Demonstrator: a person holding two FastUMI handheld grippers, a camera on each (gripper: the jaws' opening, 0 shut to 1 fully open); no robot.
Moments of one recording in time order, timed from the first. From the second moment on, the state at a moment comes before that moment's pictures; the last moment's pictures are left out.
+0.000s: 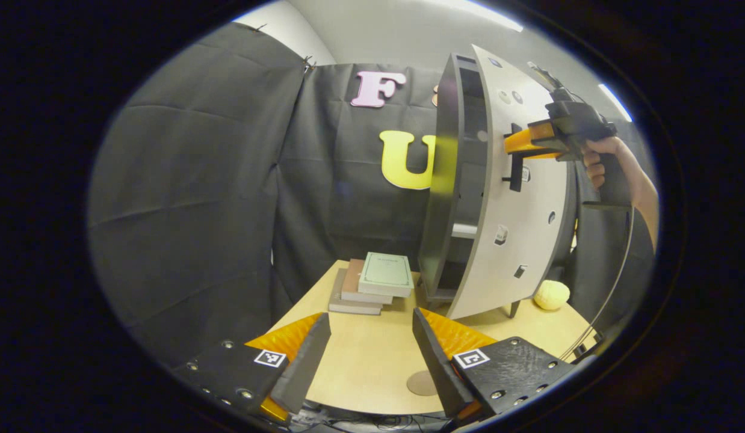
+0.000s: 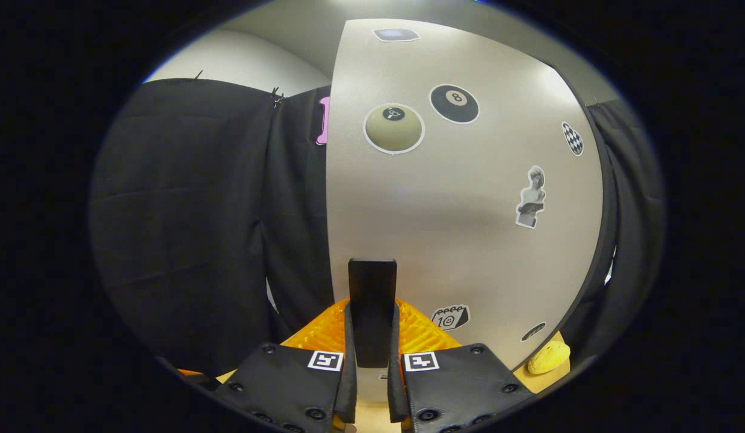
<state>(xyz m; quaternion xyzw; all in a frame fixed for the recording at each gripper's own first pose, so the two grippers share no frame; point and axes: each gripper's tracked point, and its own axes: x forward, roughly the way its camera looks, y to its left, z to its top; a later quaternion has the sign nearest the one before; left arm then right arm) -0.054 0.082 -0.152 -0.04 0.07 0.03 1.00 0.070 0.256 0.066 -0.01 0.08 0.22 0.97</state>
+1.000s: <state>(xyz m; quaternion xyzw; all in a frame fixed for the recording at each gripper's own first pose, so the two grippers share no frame) -0.038 0.011 -0.131 -0.02 0.07 -0.03 1.00 0.050 0.236 0.067 0.04 0.08 0.26 0.96</state>
